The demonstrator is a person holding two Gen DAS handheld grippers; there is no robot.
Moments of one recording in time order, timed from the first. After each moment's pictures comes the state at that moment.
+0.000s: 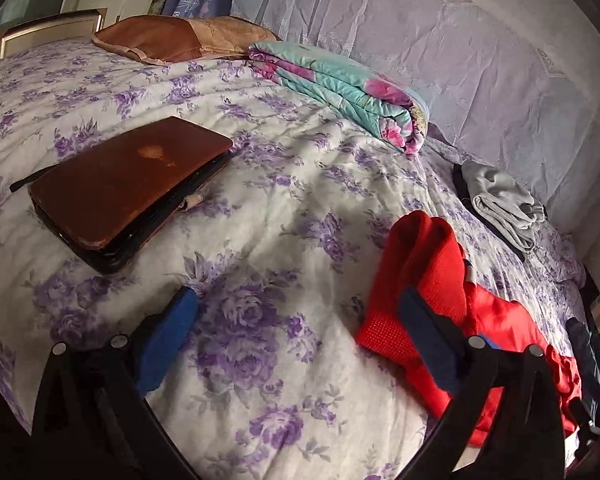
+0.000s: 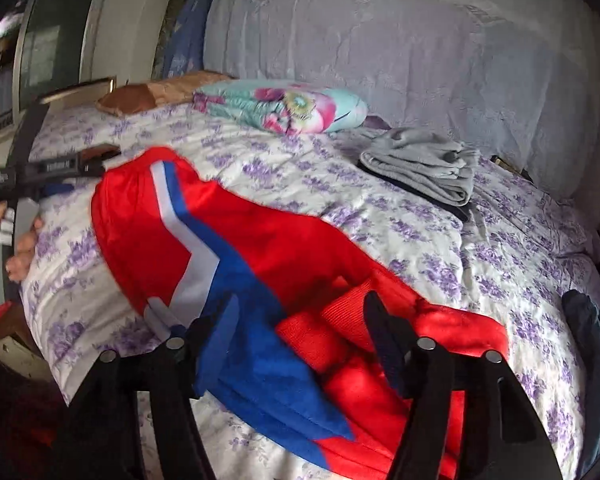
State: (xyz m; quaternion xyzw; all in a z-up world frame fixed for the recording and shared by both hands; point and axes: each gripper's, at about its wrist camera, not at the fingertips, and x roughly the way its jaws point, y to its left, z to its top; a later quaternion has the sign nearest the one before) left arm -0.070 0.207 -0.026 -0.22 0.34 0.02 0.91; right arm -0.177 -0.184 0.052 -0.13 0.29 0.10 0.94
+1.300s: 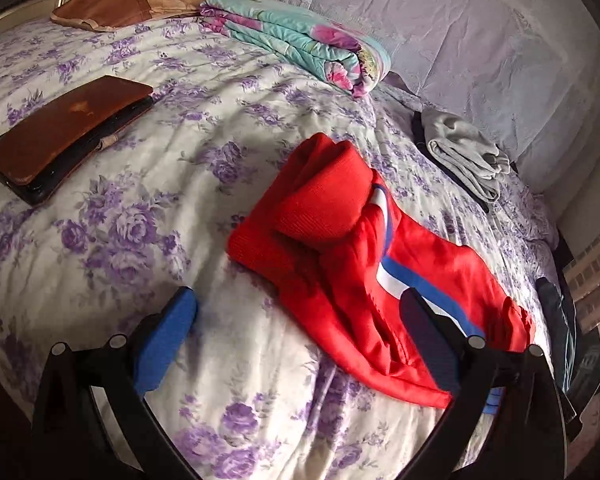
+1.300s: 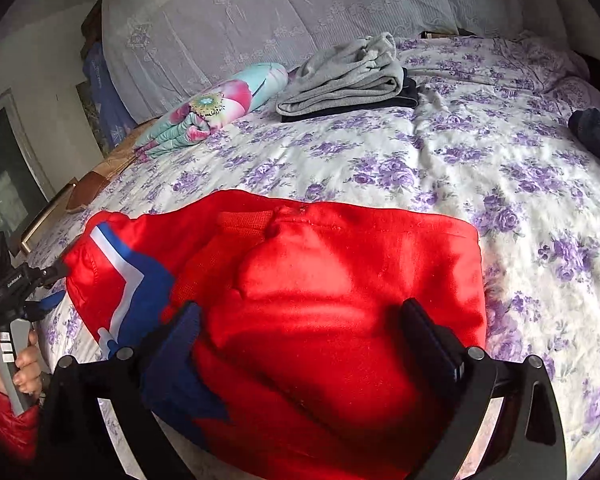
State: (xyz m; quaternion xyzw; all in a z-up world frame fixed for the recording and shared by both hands) left arm -0.081 0.143 -0.015 -0.22 0.41 -0.06 0.88; right arm -0.144 -0.294 0.004 0.11 0.36 0.08 0.92
